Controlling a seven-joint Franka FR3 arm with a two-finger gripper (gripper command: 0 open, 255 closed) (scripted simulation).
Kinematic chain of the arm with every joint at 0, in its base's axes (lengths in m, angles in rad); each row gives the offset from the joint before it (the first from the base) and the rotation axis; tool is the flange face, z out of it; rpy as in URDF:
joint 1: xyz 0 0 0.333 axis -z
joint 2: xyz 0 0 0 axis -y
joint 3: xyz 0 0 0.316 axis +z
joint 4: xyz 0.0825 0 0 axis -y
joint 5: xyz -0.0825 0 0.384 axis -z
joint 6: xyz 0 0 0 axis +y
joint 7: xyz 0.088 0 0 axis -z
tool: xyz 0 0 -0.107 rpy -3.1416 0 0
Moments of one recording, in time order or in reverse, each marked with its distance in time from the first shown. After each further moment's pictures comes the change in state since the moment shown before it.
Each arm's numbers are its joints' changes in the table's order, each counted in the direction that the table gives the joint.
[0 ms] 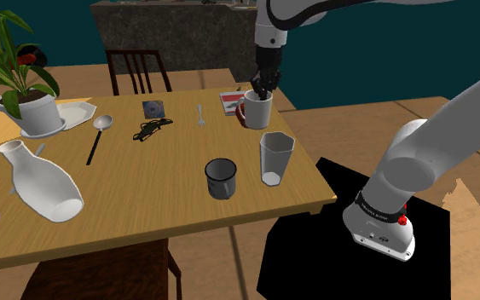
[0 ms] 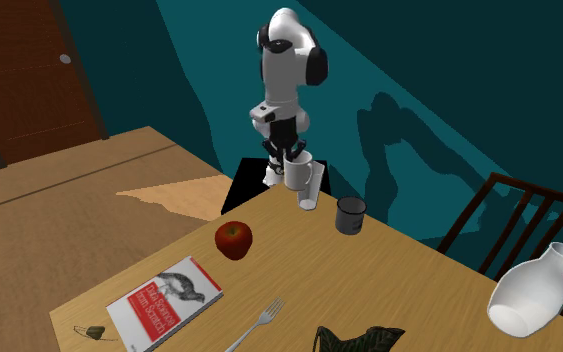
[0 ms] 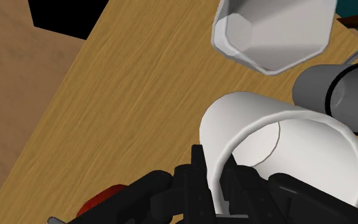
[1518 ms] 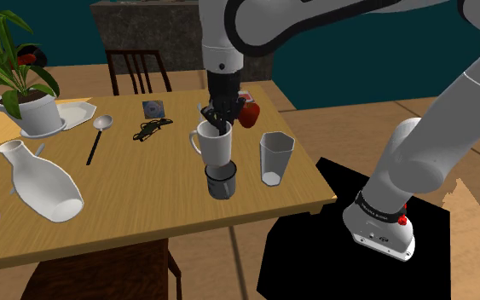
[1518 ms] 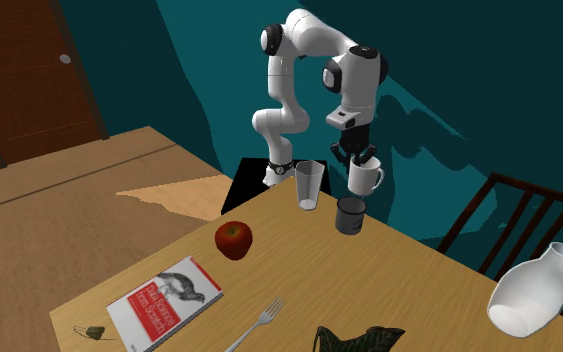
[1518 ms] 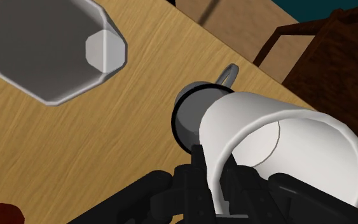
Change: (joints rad) arm -0.138 -0.159 0.272 0.136 -0.054 -0.059 0.388
